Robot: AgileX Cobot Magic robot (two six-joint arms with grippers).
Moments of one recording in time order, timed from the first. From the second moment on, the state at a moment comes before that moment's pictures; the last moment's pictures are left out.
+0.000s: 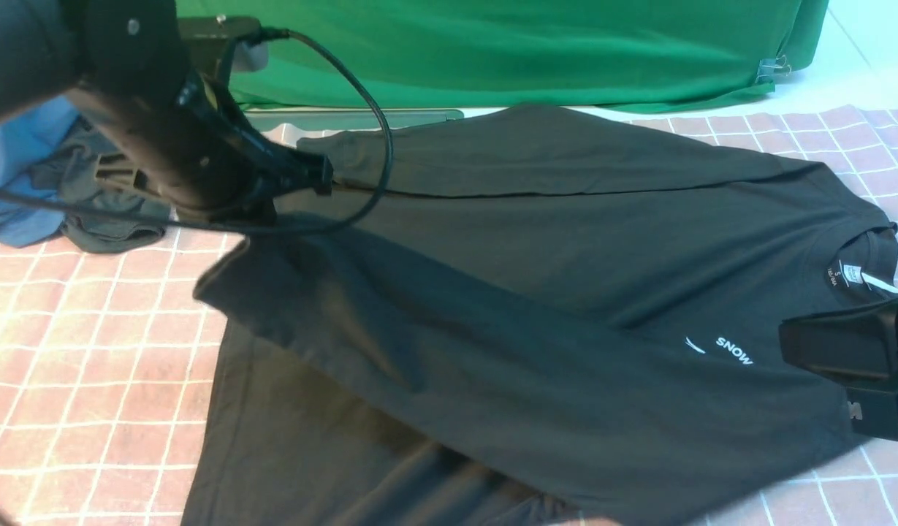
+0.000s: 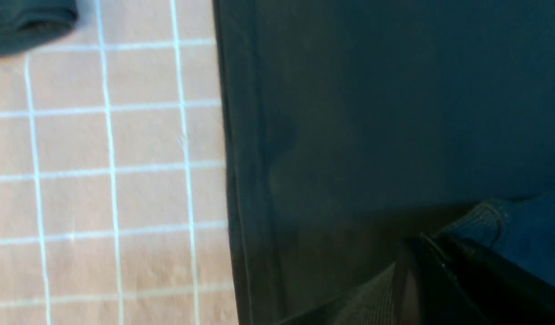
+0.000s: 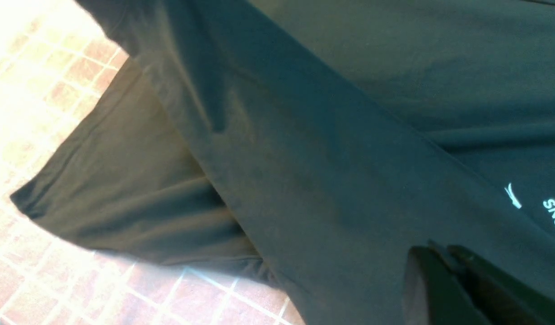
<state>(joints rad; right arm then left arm) 0.41 0.84 -0.74 0.33 0.67 -0.13 -0.29 1.60 -1.35 0.13 0.97 -0.30</state>
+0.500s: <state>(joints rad) 0.41 0.84 -0.74 0.33 0.67 -0.11 -0.26 1.76 -1.39 0.26 0.76 -0.31</state>
